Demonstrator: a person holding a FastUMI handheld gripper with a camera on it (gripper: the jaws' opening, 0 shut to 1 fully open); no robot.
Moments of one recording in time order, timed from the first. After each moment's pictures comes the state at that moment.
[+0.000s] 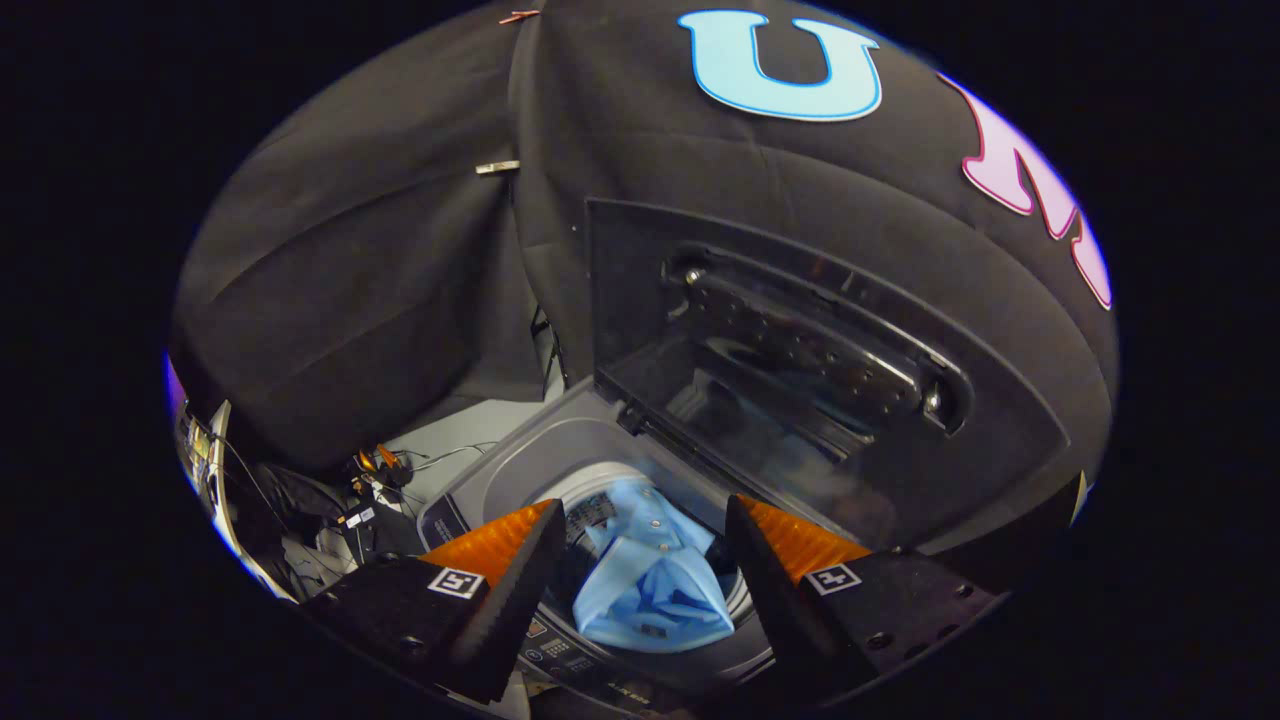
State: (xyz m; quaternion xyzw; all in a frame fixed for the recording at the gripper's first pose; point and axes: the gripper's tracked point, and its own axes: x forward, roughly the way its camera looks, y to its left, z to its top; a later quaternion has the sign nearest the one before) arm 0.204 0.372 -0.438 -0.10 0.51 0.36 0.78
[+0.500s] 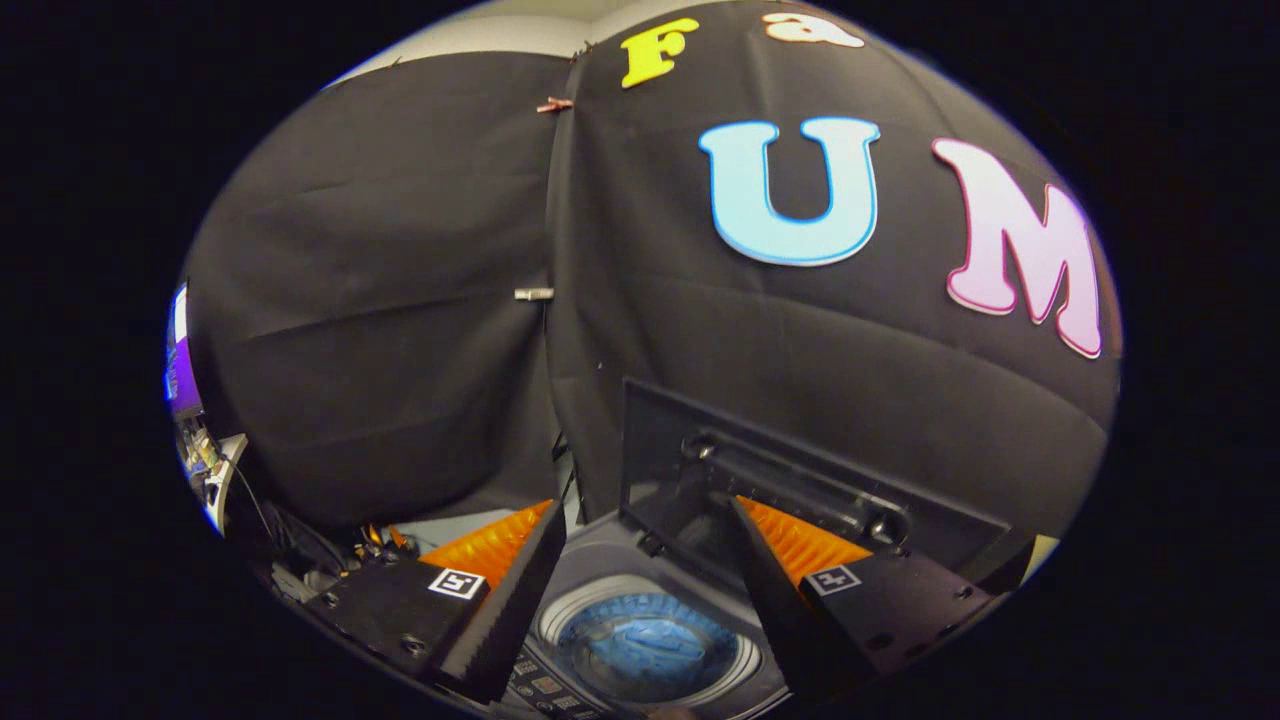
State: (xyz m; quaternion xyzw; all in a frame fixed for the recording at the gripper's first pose) arm 0.257 0.400 -0.341 -0.01 0.32 0.39 0.86
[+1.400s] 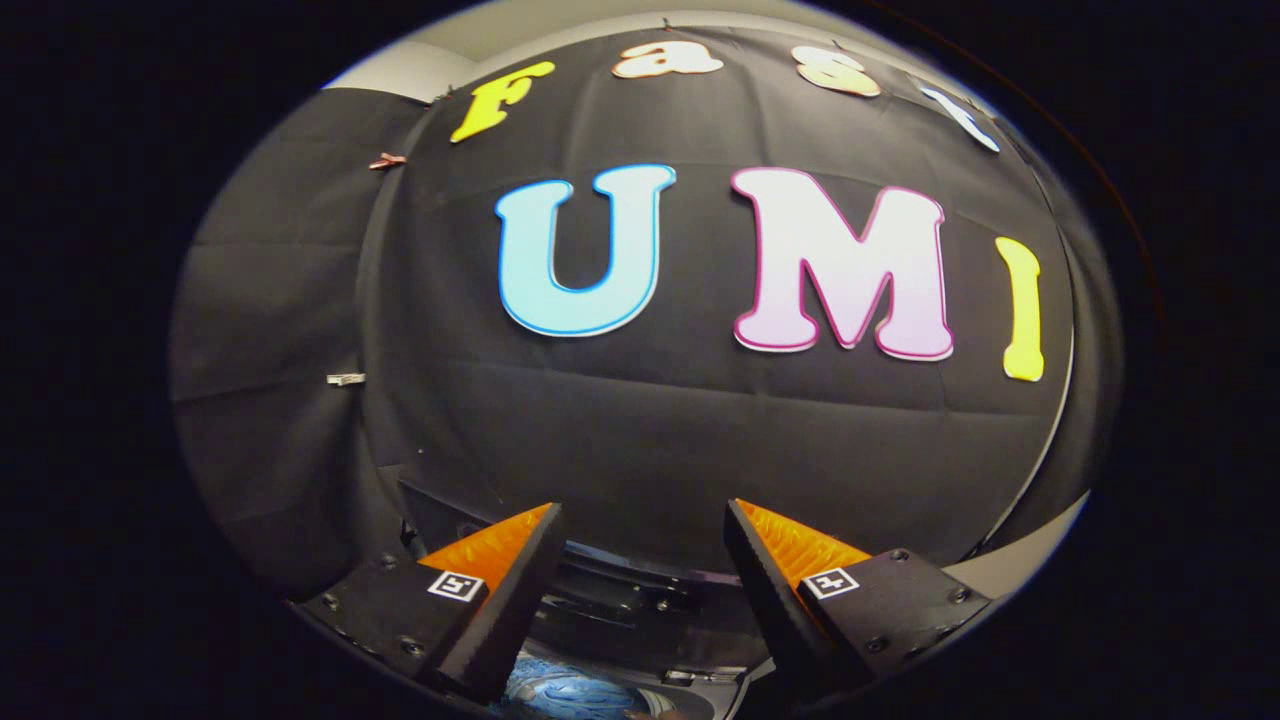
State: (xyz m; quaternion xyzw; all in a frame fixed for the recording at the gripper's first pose) arm 0.382 0.299 -0.344 -0.01 0.26 0.14 0.95
